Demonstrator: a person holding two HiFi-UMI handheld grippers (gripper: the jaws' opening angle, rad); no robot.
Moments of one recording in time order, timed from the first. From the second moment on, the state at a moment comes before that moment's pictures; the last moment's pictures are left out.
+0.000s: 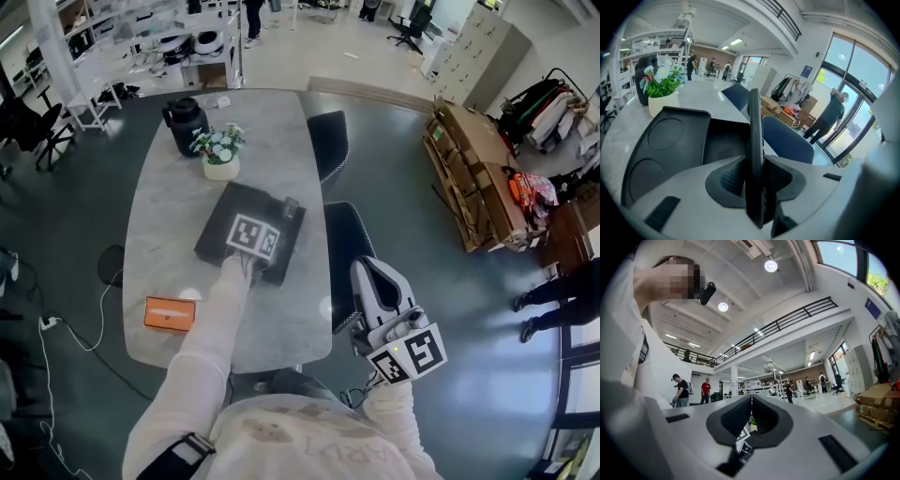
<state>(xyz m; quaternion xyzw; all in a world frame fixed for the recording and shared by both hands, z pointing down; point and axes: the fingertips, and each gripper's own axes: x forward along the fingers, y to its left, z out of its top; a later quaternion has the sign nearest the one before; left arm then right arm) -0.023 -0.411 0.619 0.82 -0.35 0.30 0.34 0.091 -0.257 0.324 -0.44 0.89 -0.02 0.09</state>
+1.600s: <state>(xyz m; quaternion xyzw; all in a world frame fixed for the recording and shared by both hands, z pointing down) -0.008 -0.423 0.703 0.72 -0.30 0.36 0.51 0.129 -0.298 0.347 -0.46 0.88 -0.03 0.06</state>
